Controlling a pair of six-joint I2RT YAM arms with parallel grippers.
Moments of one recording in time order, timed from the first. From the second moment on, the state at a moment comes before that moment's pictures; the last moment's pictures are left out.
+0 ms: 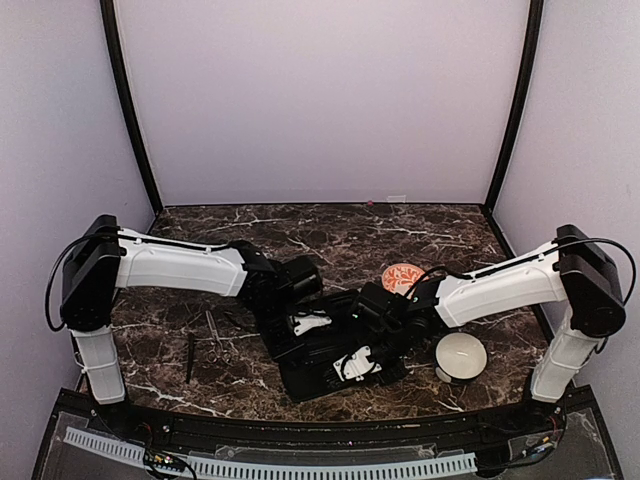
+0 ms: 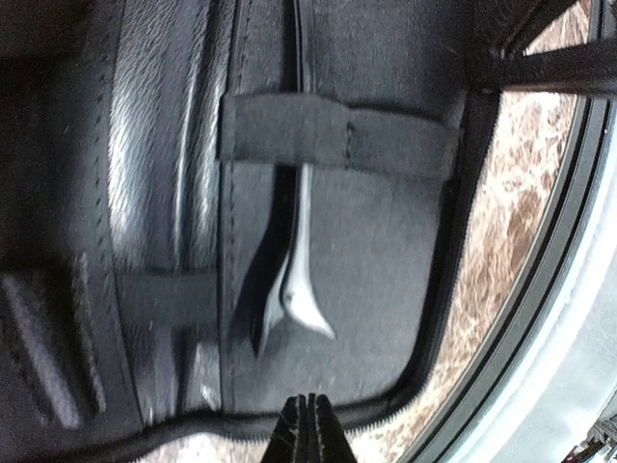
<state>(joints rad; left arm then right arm) -1.00 1.89 1.32 -0.89 0.30 0.07 1.10 1.71 0.97 -0.52 -0.24 -0.92</state>
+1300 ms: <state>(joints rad) -1.00 1.98 1.35 -0.78 0.36 0.04 1.10 1.72 0.96 -0.51 -0.25 -0.87</state>
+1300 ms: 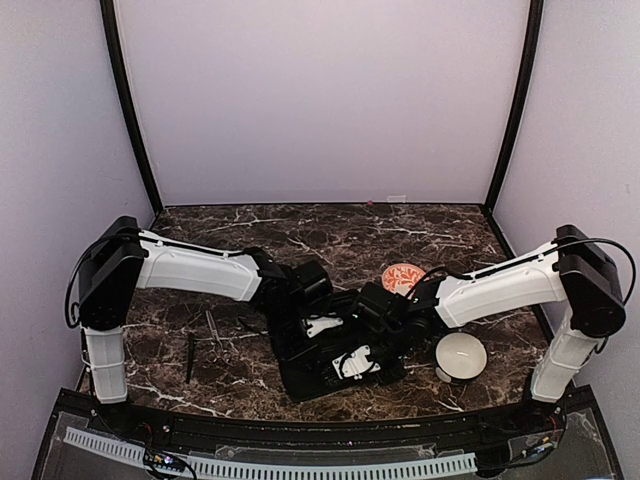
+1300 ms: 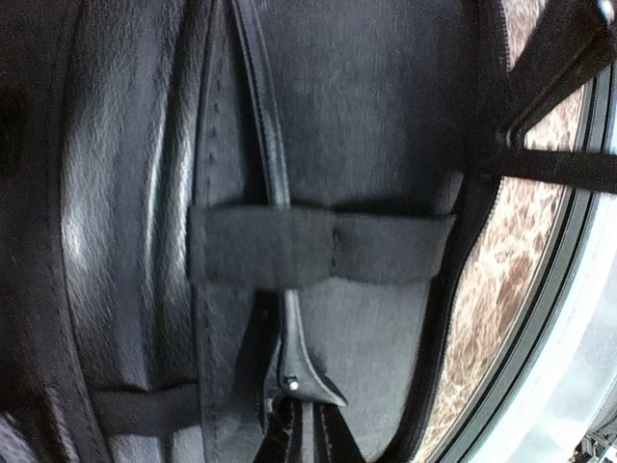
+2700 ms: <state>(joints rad) -0.52 1.34 1.11 -1.01 -0.29 -0.43 0.90 1.56 1.07 -0.67 -0.48 -0.66</state>
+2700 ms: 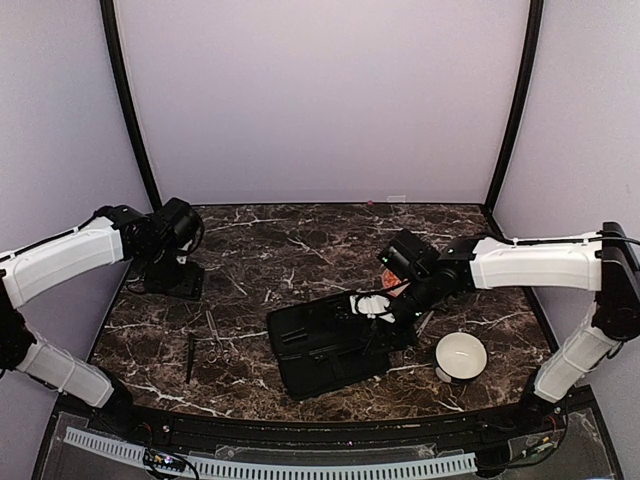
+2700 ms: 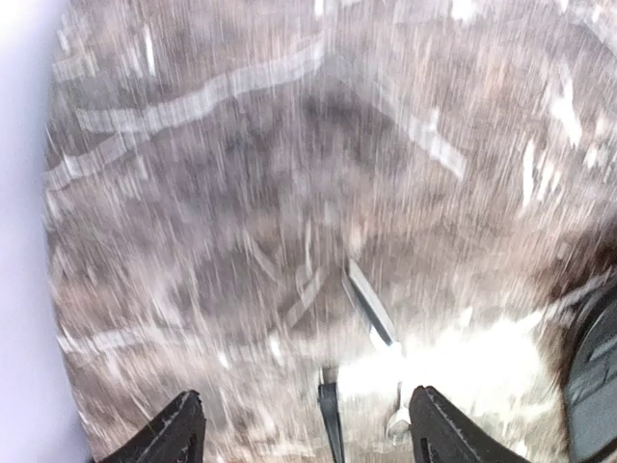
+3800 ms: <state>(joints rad) -0.52 1.39 0.76 -0.94 -0.06 -0.67 0.89 1.49 1.01 -0.58 -0.46 -0.64</state>
